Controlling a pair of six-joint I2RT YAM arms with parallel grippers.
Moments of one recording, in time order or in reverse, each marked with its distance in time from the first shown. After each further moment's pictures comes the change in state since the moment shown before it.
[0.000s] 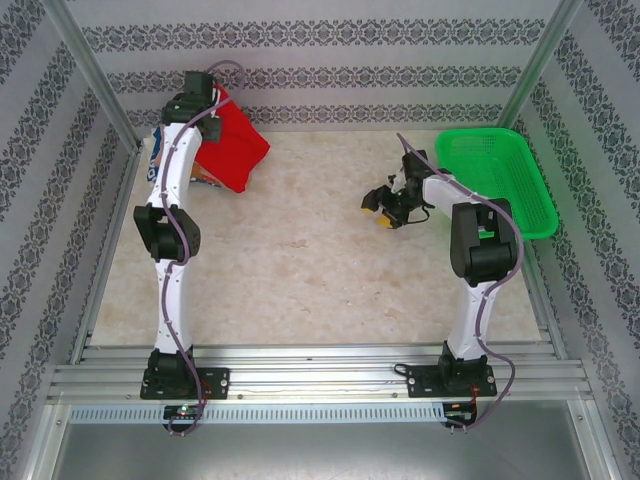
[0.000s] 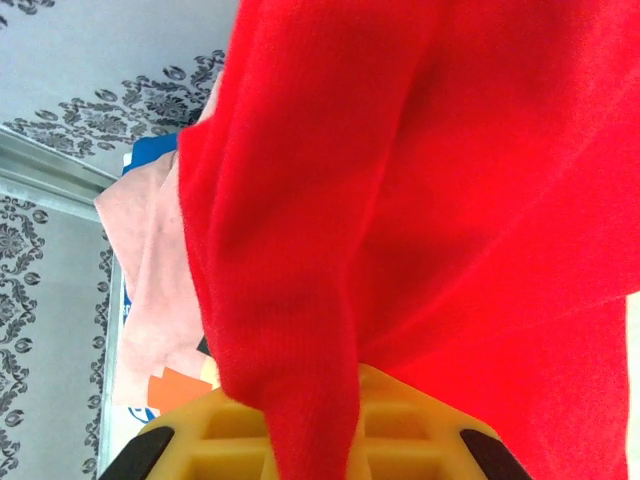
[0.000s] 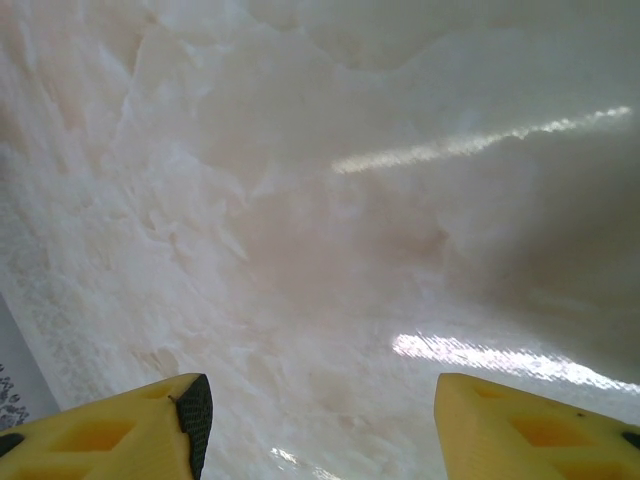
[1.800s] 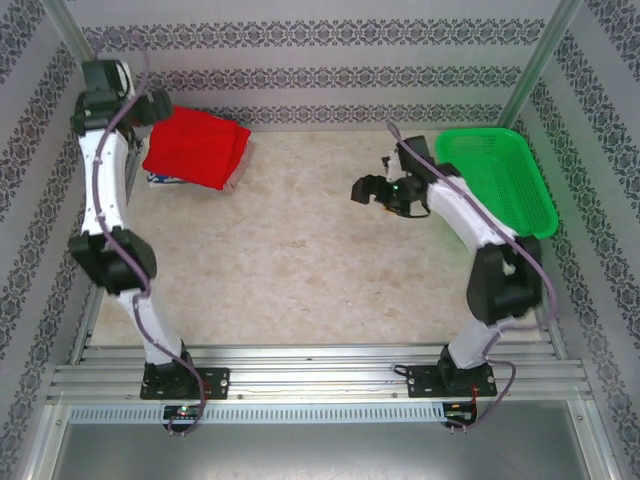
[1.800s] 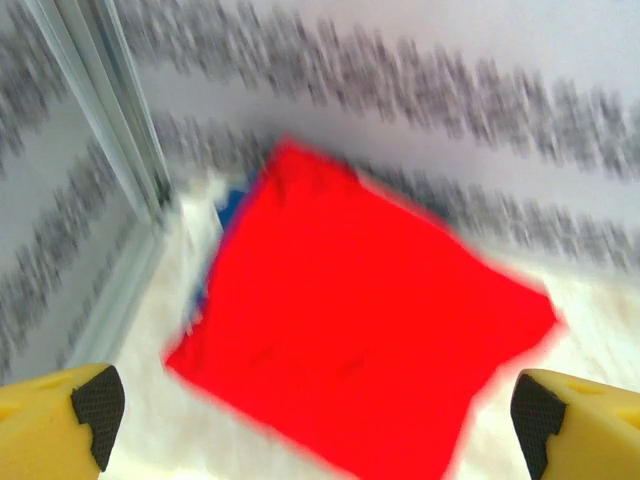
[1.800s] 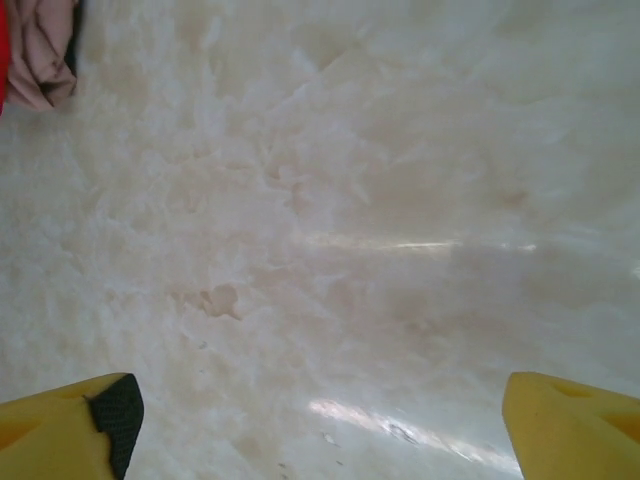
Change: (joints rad) left arm 0.253 -0.587 -0.639 0.286 0.362 -0.315; right arm 0.110 -0.420 -0.110 -0.053 0.247 -0.124
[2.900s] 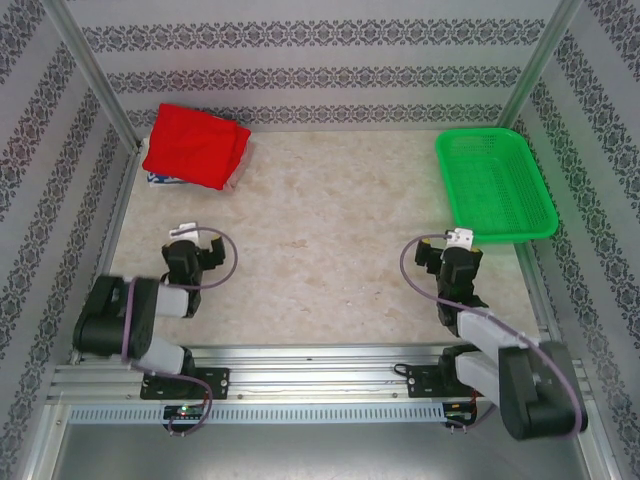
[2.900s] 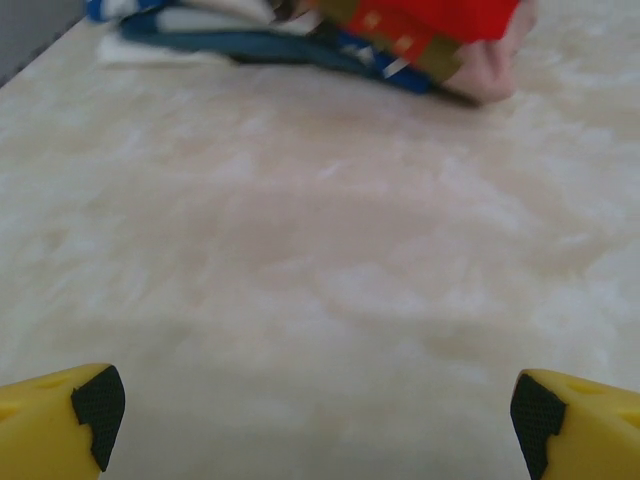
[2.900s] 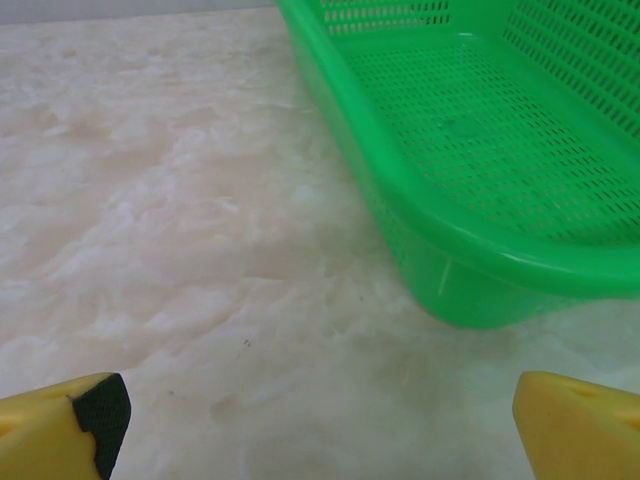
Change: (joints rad) left arm -0.243 -0.298 -1.779 1.665 -0.258 0.056; right arm -0.144 -0.504 -1.168 1.216 0.651 -0.297
